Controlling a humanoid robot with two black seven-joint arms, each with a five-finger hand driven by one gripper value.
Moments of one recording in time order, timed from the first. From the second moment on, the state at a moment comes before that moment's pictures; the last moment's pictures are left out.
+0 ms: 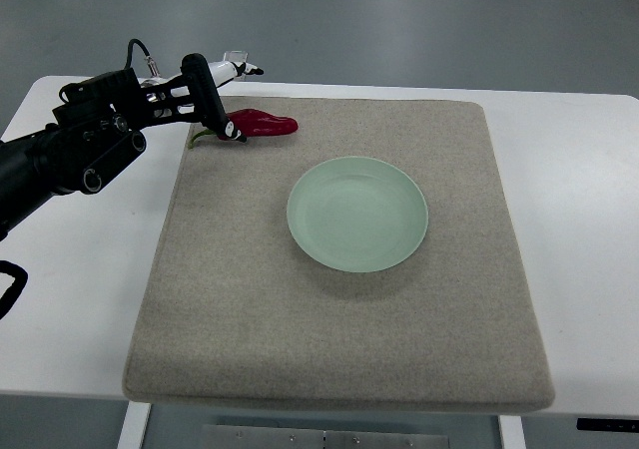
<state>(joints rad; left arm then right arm) -1.09 0.25 -0.36 -0.47 1.40 -0.08 -0.24 0.01 0.00 0.01 0.09 -0.12 0.11 0.14</state>
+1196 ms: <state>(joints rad) -1.09 0.25 -0.33 -0.47 1.39 -0.20 -0.24 0.01 0.00 0.01 0.09 -0.12 0.11 0.14</state>
